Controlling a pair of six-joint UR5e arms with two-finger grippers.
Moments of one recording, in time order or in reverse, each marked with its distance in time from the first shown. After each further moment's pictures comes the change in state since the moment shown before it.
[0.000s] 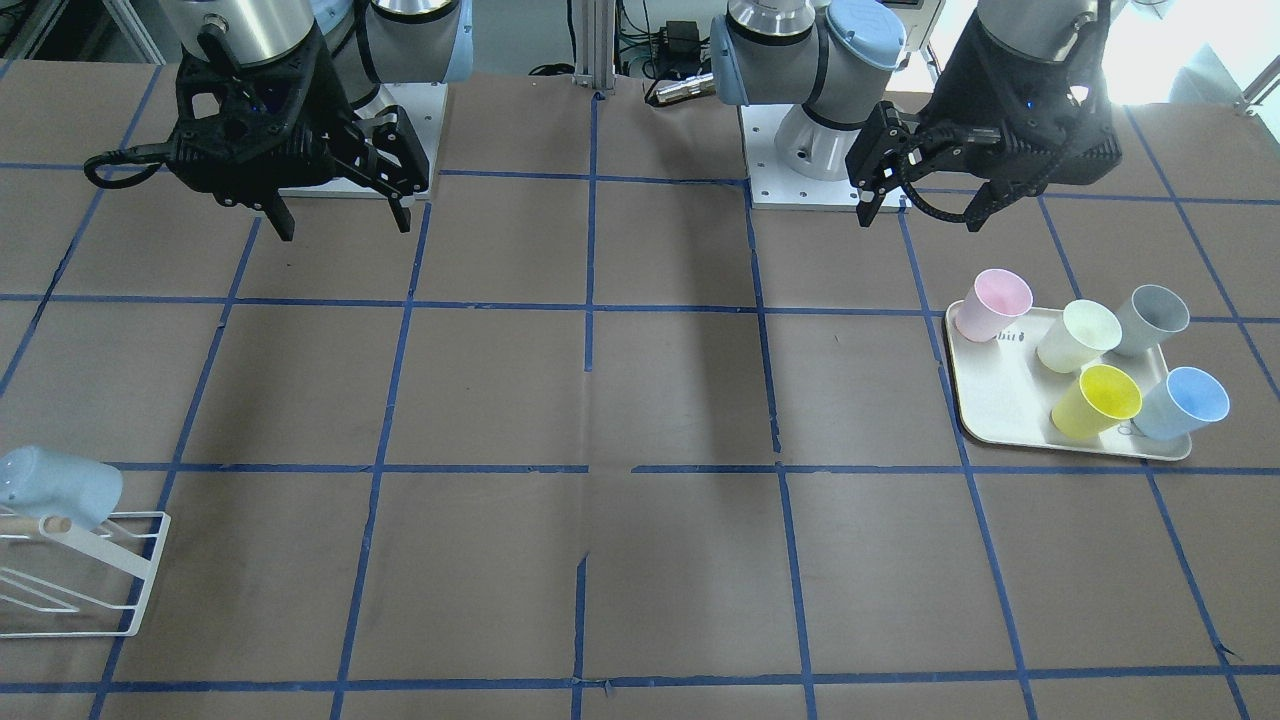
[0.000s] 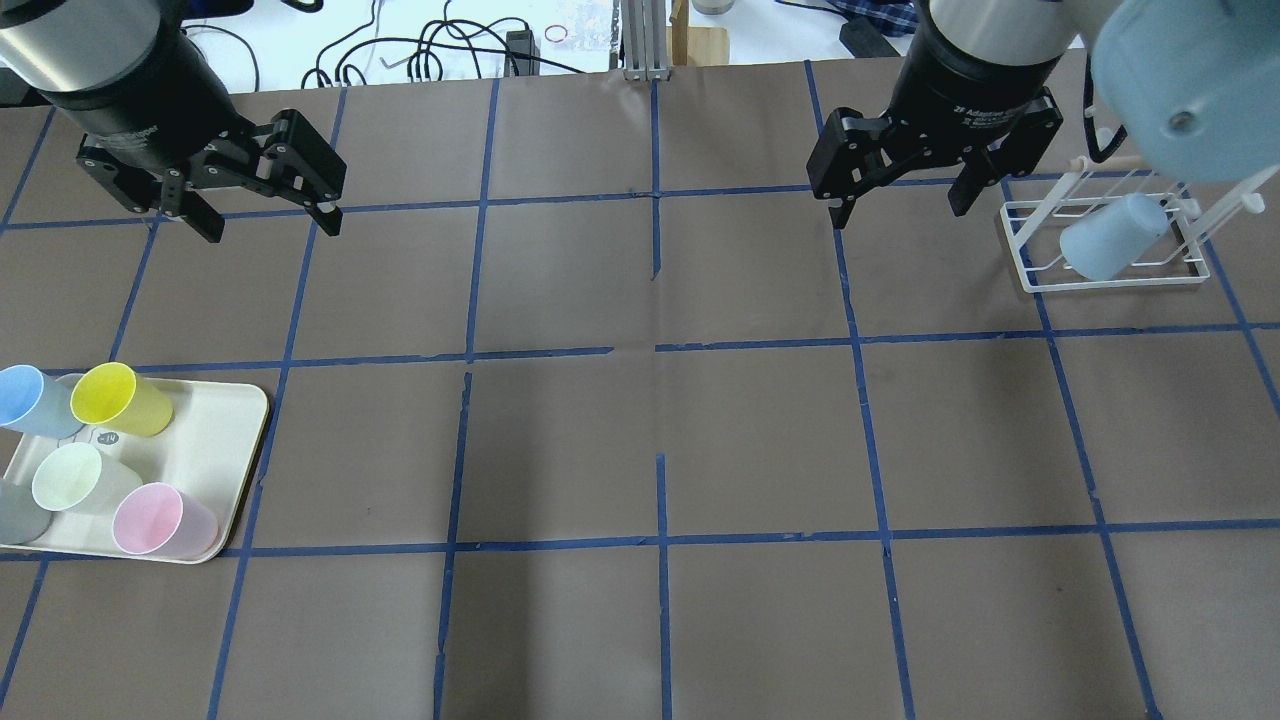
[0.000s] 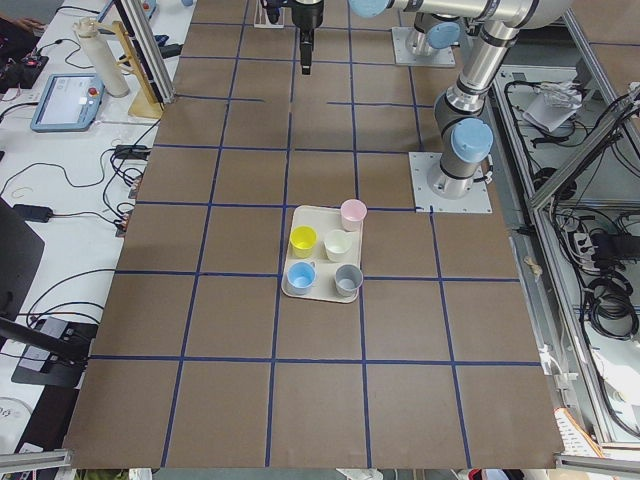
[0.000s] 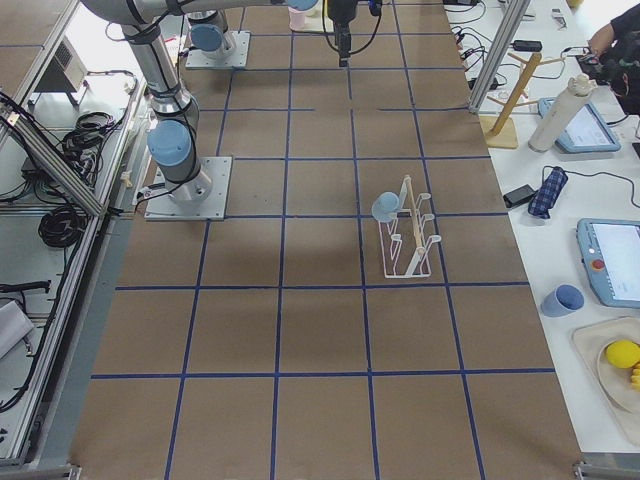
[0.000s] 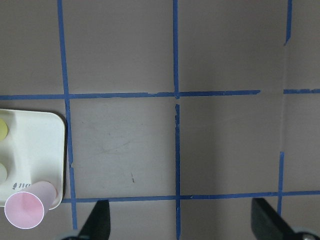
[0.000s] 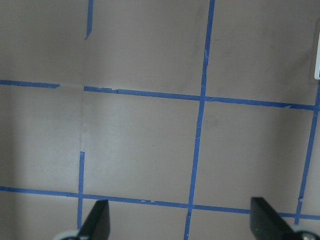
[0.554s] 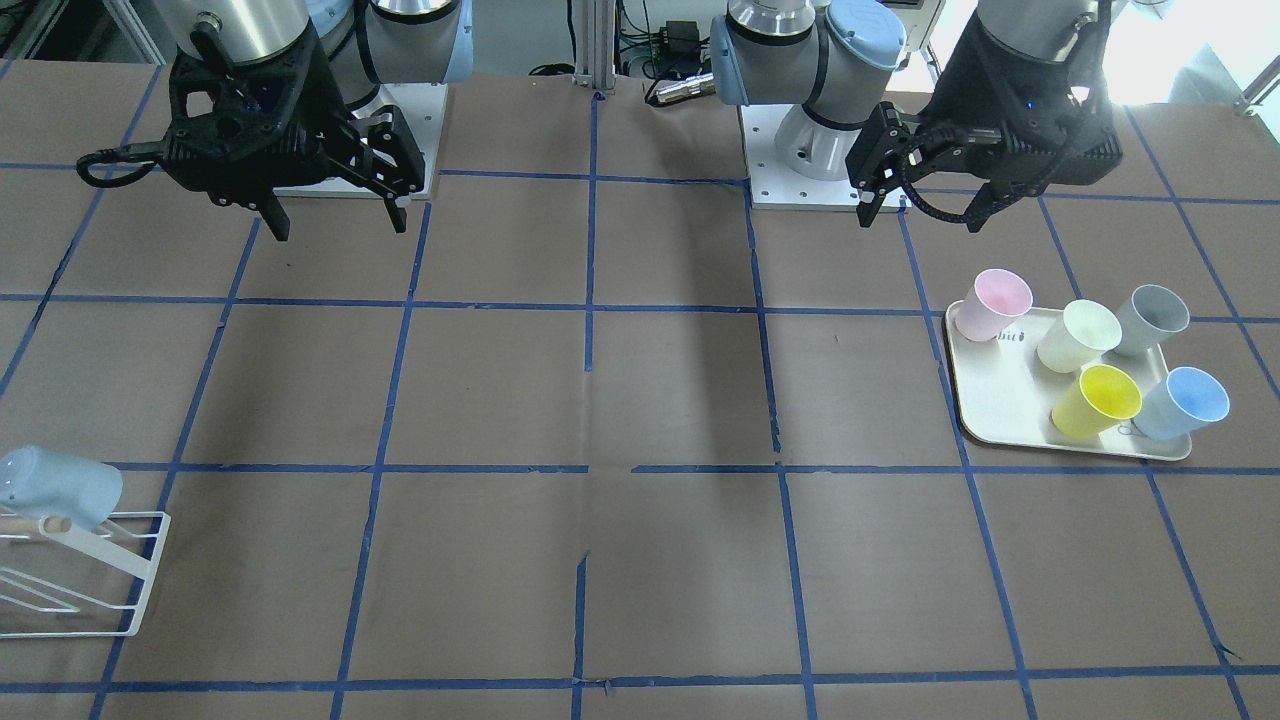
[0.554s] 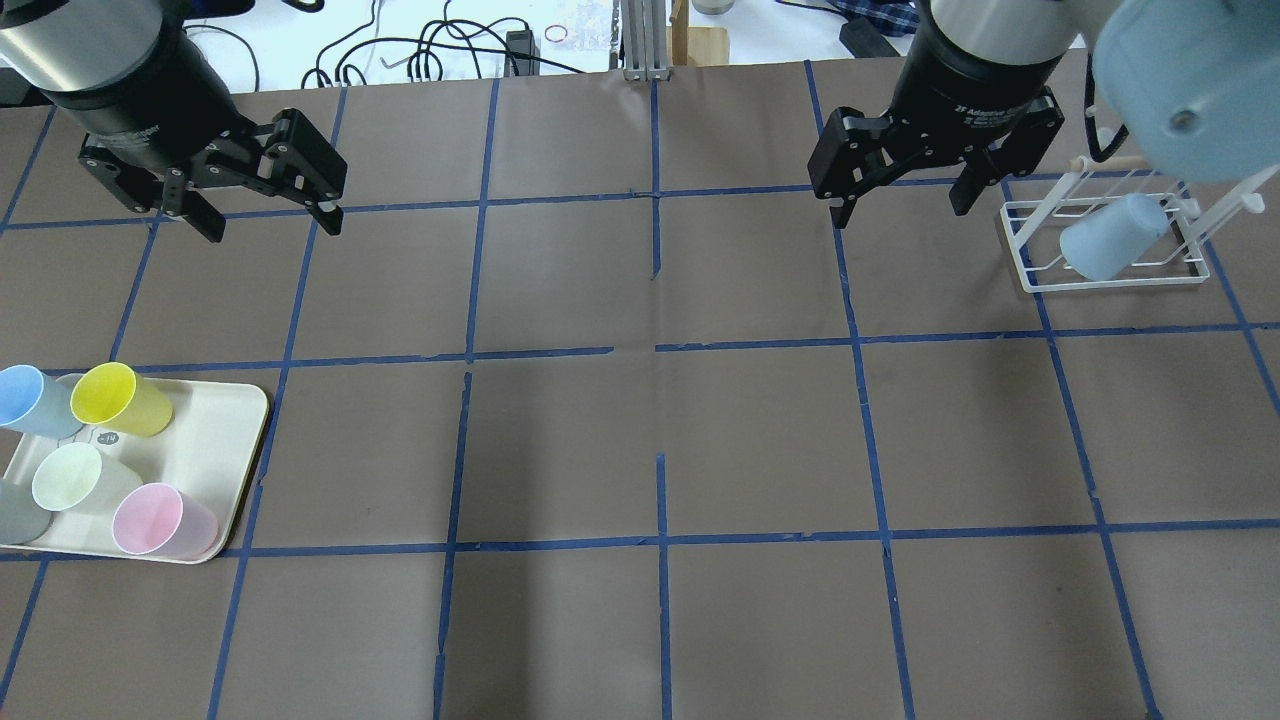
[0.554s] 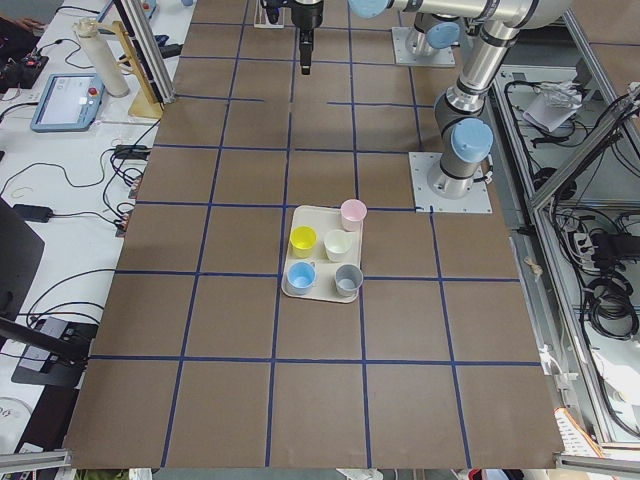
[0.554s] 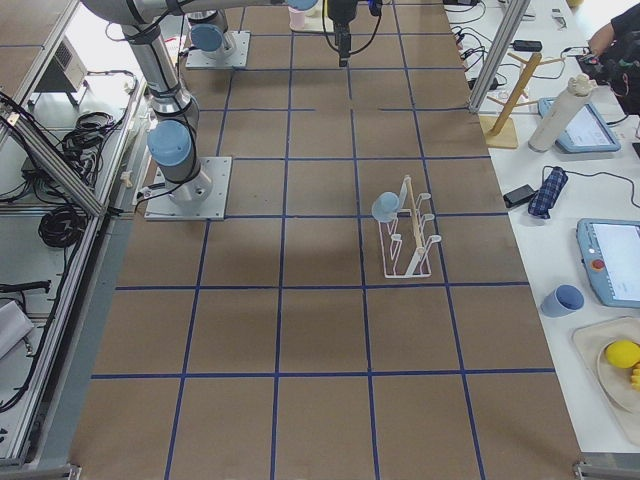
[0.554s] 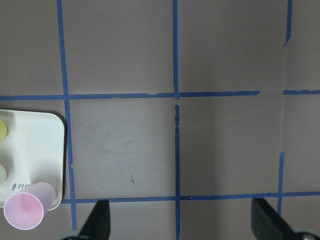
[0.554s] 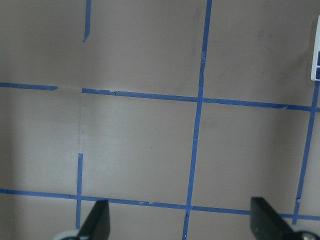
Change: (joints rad) left arm 0.000 0.001 0.000 0.001 0.001 -0.003; right arm -0.013 0.000 -0.006 0.000 -0.003 -0.003
